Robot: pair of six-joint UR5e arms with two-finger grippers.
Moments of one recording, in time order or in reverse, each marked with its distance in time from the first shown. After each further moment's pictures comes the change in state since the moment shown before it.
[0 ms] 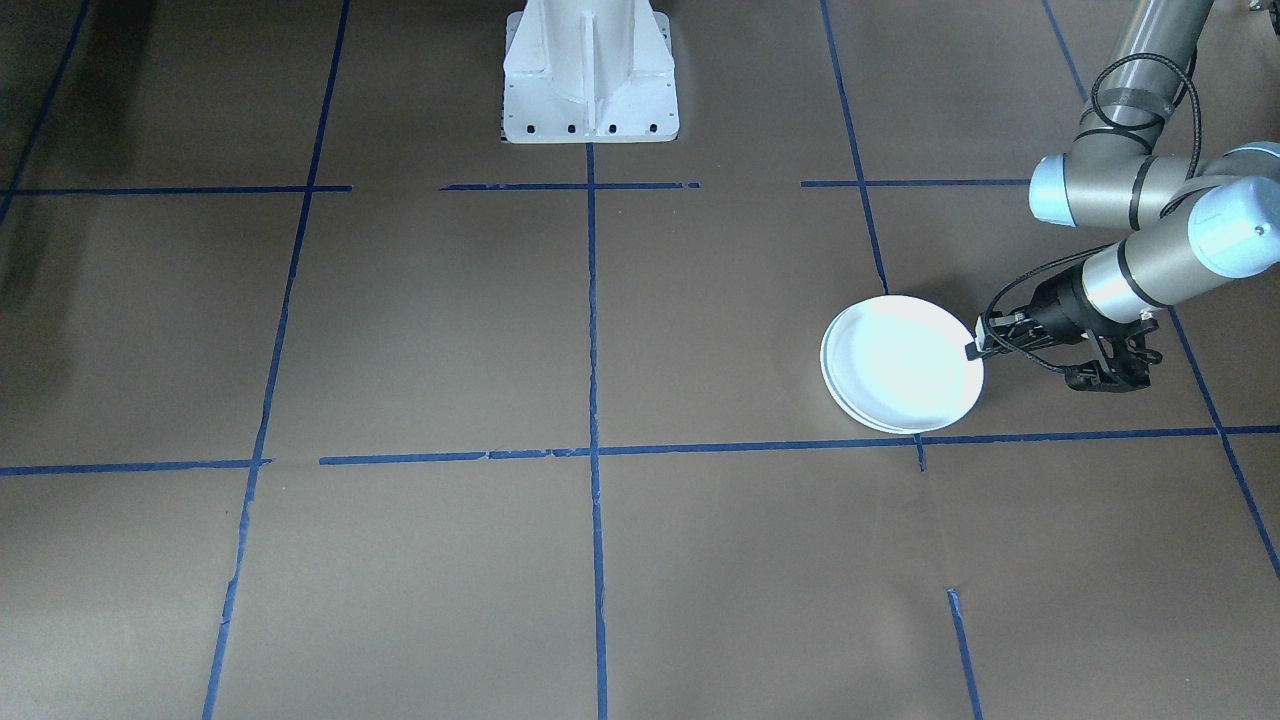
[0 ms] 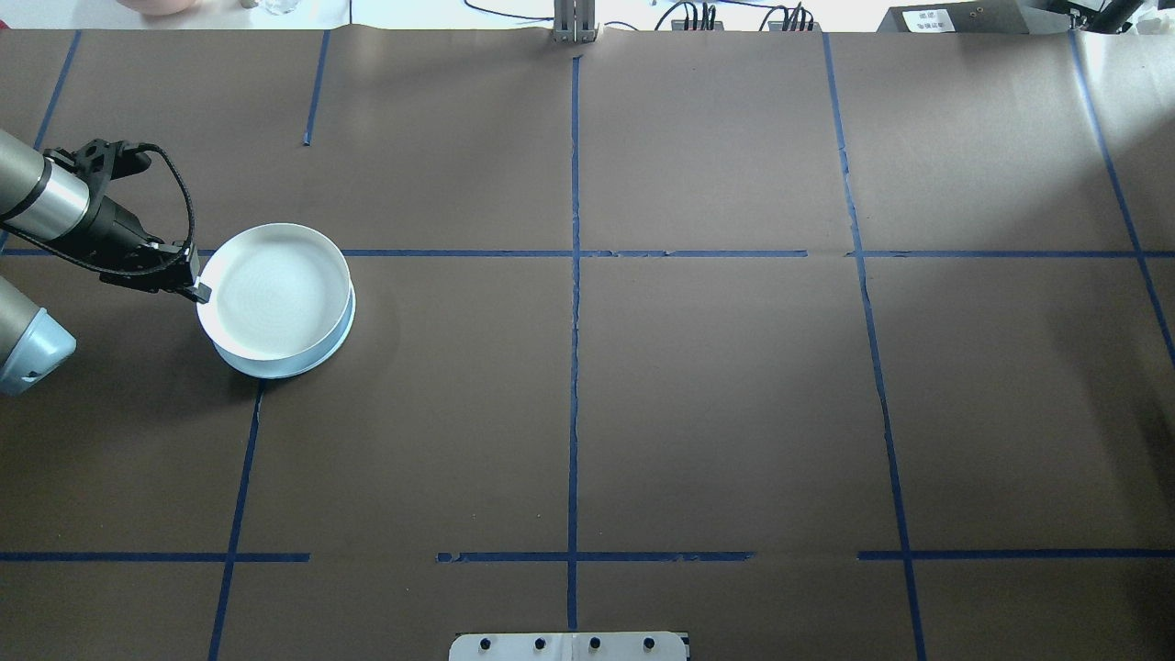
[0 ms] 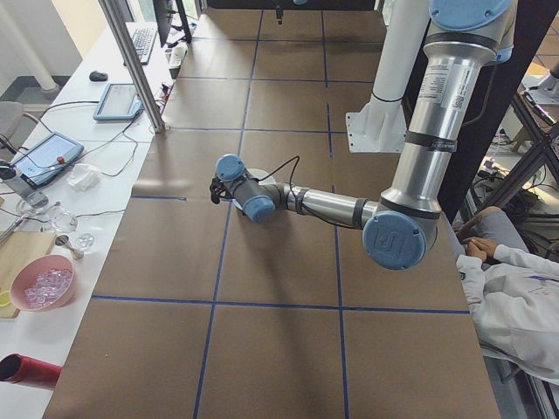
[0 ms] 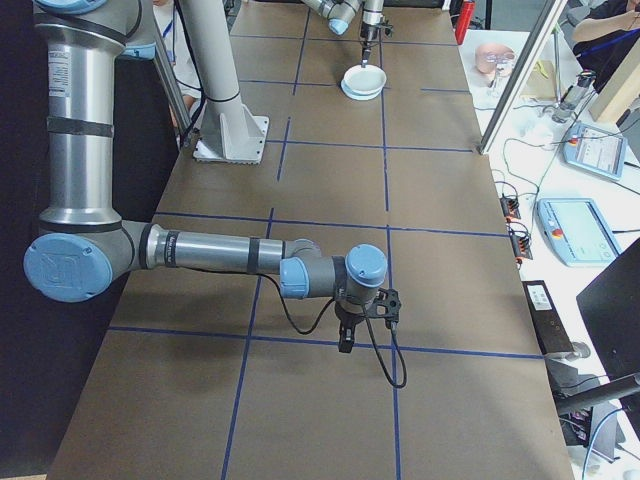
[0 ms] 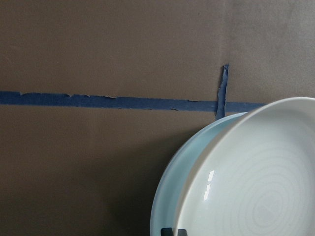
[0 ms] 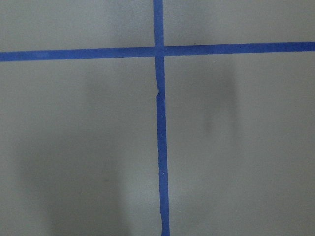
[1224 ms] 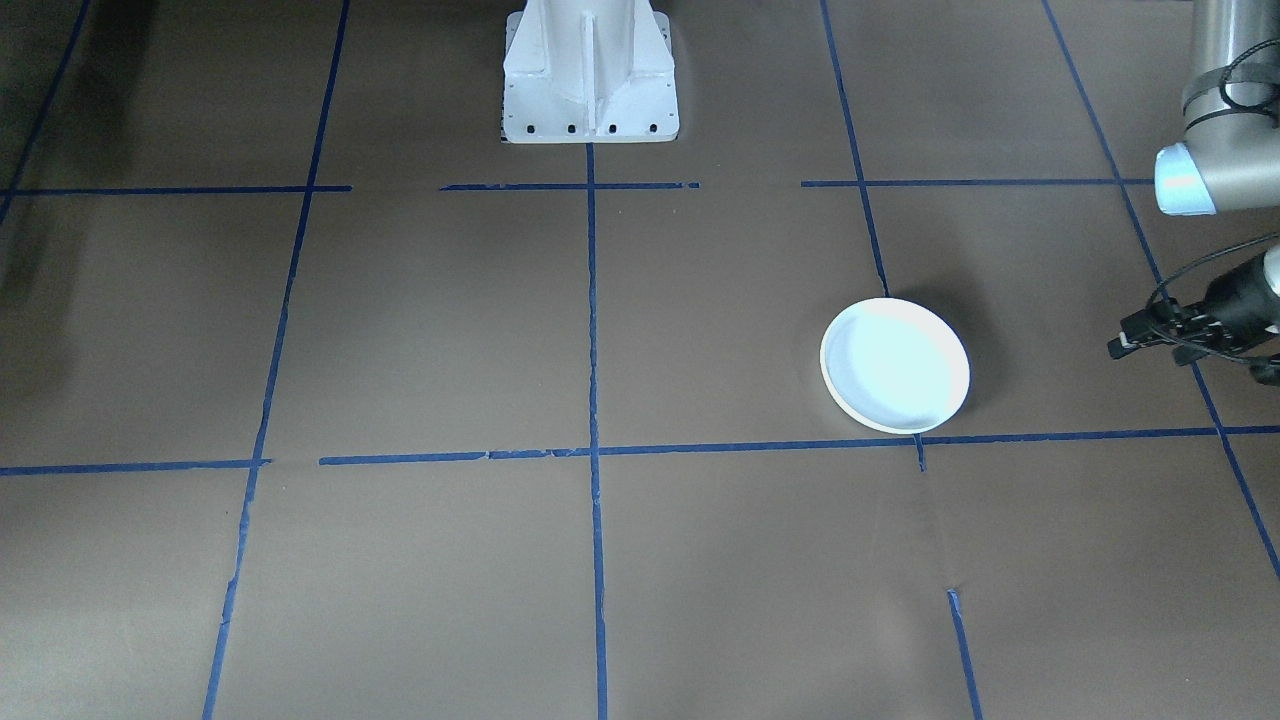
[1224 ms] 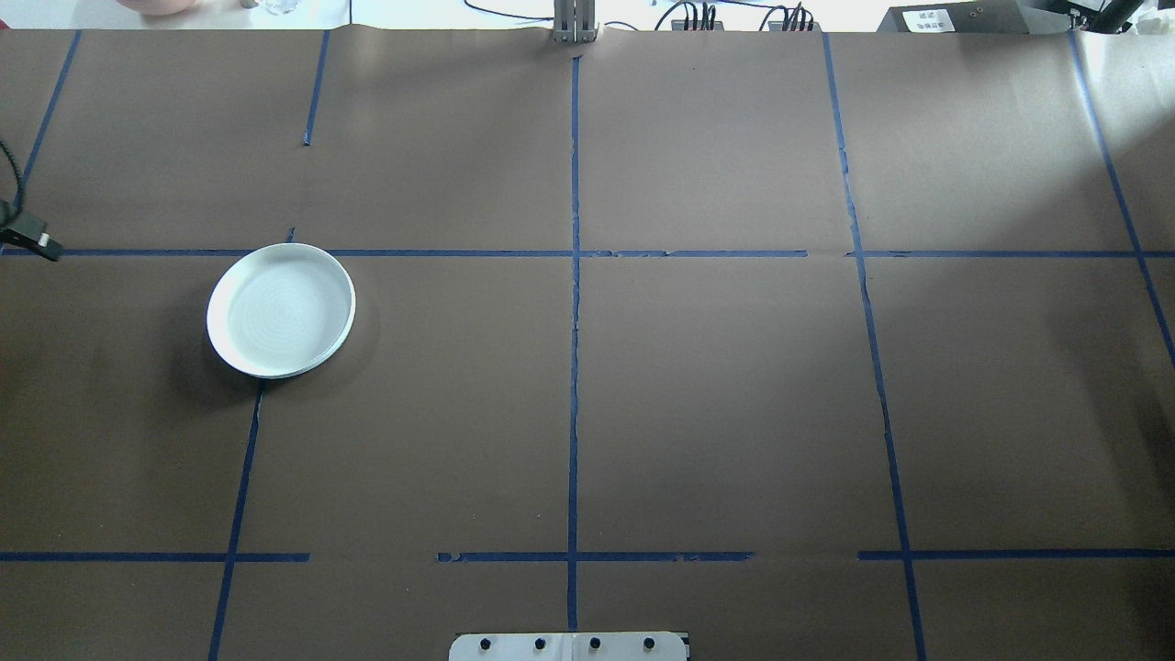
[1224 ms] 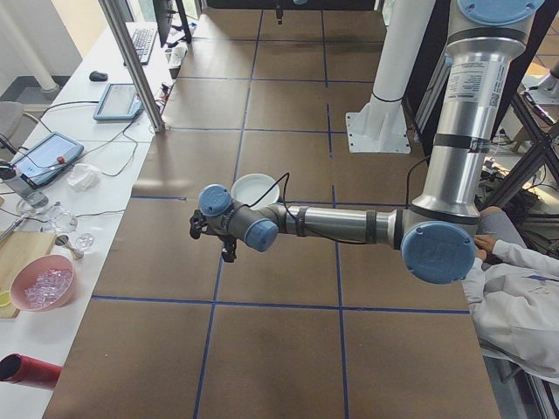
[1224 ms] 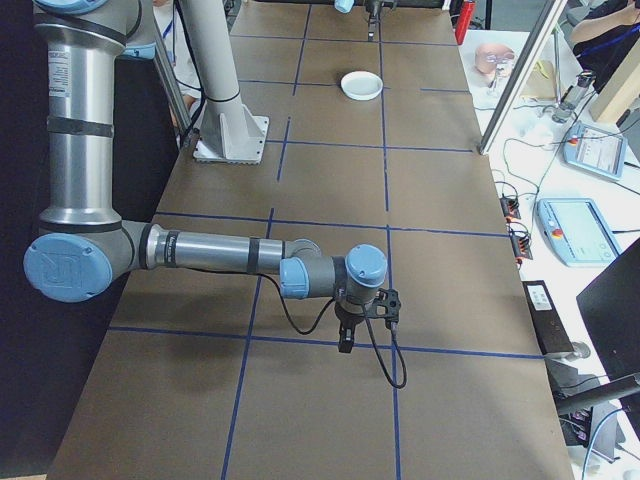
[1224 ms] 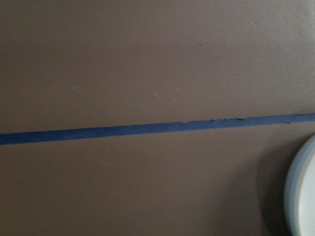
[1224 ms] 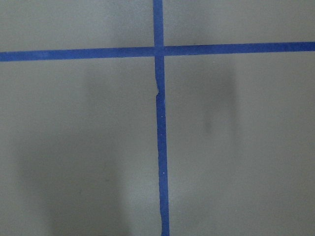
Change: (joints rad) left arm -0.288 0.091 0.041 0.234 0.021 0.532; right arm 0.000 0.000 0.000 0.000 0.000 0.000
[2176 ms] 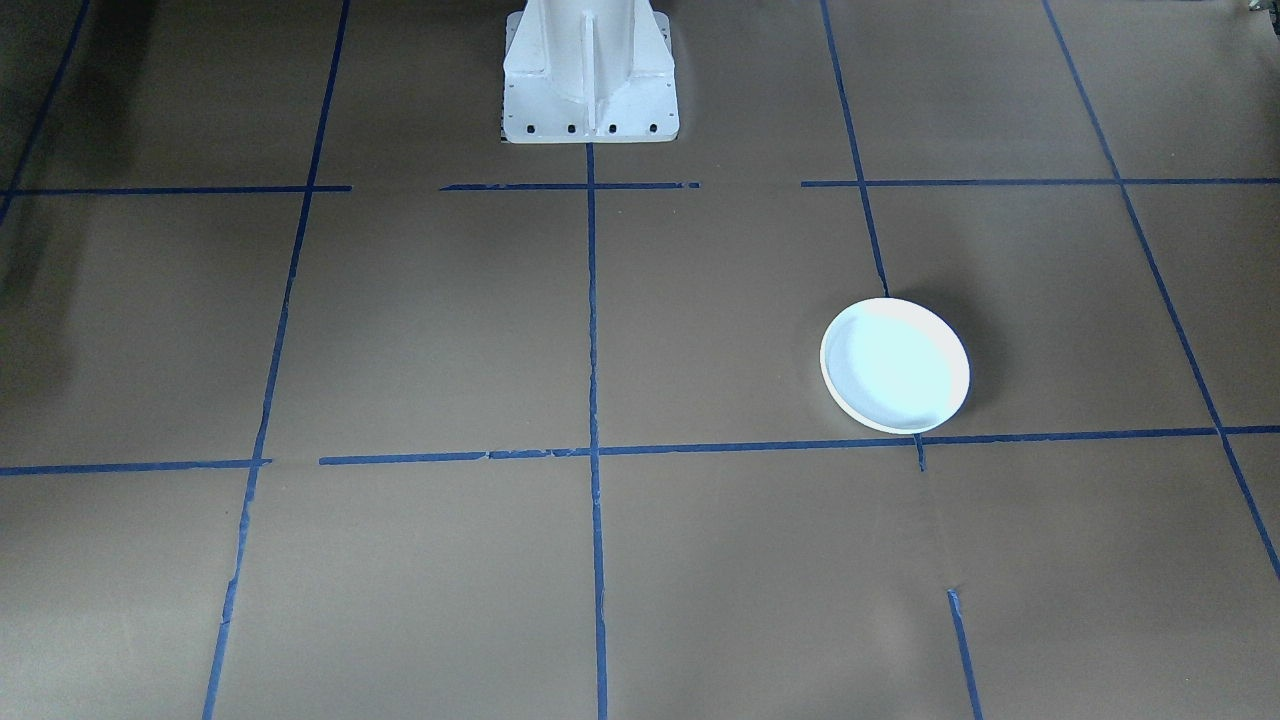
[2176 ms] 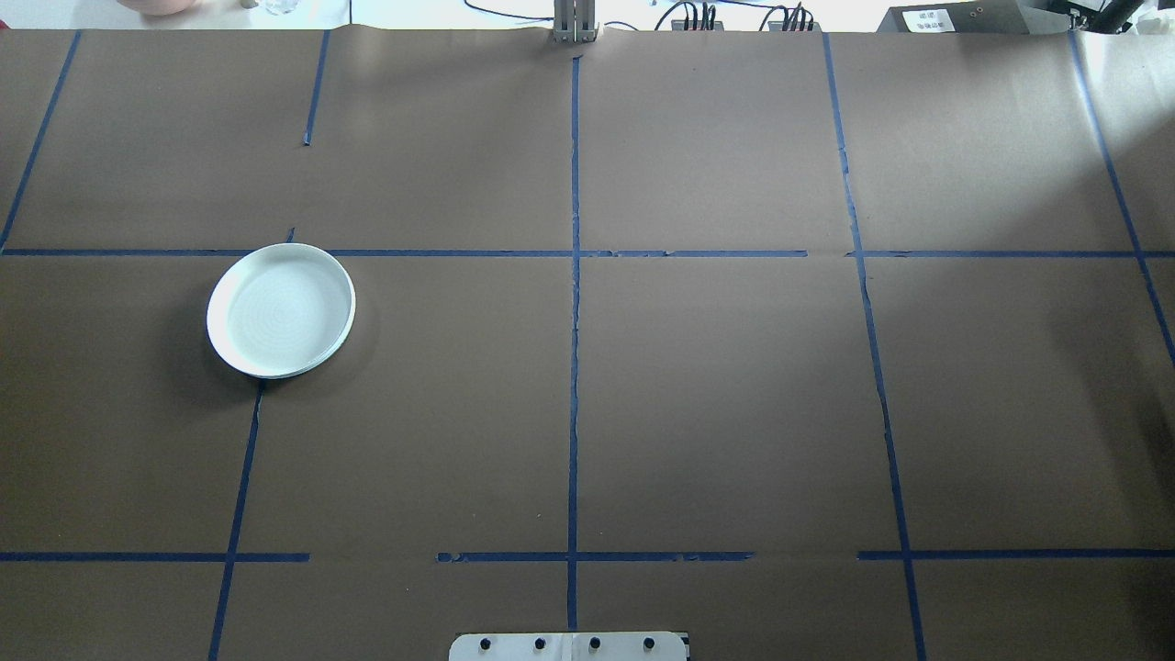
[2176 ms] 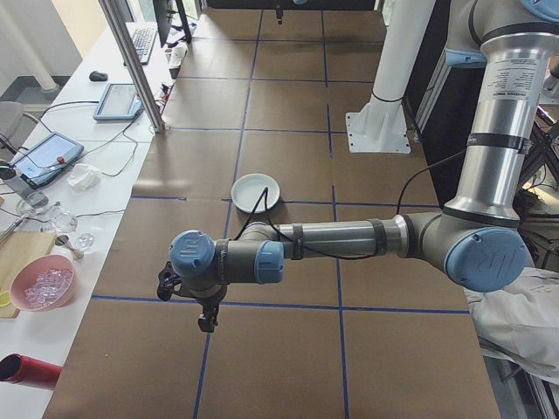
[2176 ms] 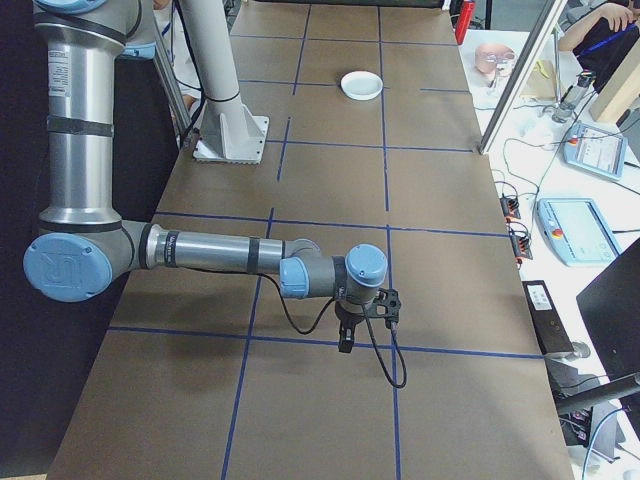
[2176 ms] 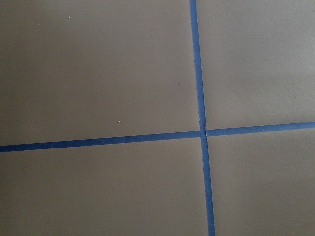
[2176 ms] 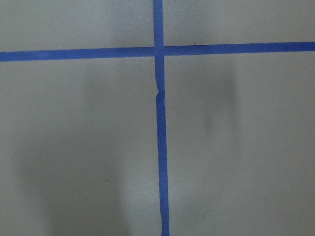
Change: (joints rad) left arm -0.339 -0.002 0.041 0.344 0.048 0.526; right arm 0.000 0.000 0.000 0.000 0.000 0.000
